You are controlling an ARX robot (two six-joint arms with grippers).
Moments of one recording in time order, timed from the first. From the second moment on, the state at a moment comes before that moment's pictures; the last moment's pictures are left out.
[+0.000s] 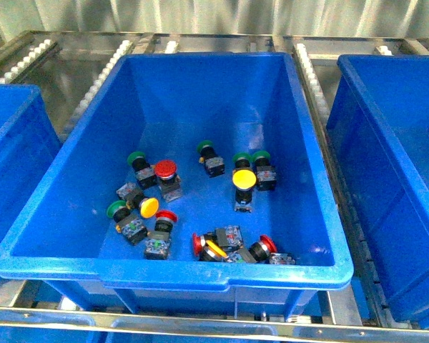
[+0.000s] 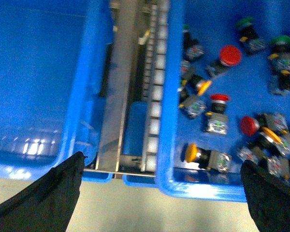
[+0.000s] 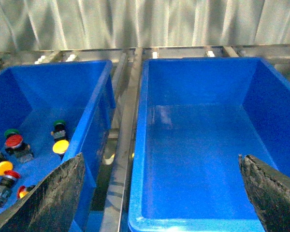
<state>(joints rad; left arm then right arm) 0.00 1.19 0.63 -0.03 0.11 -0.02 0.00 0.00 0.02 0.00 0.00 0.00</state>
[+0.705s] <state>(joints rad) -0.32 1.77 1.00 0.08 0.16 0.22 0.00 0.00 0.02 0.00 0.00 0.00</state>
